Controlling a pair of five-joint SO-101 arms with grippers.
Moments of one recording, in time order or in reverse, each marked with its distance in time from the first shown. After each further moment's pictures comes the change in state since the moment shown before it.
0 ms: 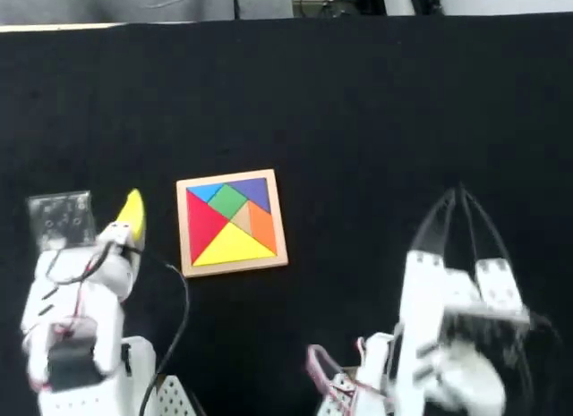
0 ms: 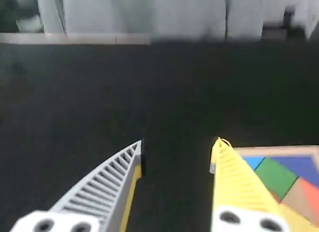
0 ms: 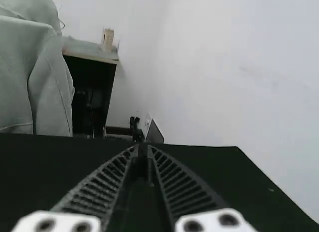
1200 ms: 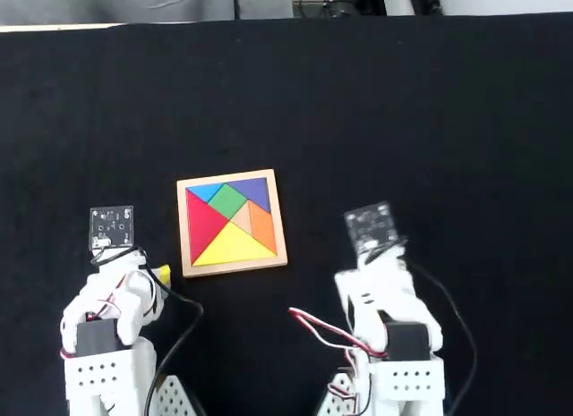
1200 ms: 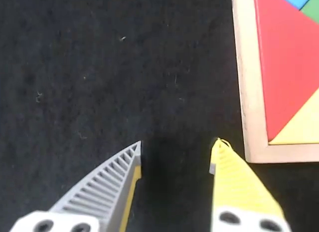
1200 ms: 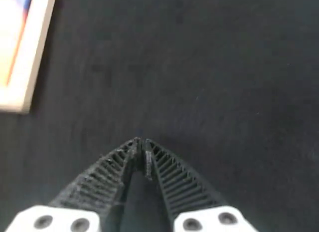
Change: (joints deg) left arm 1.1 1.3 27.0 5.6 0.0; right arm -16.1 0.1 44.0 10.5 4.2
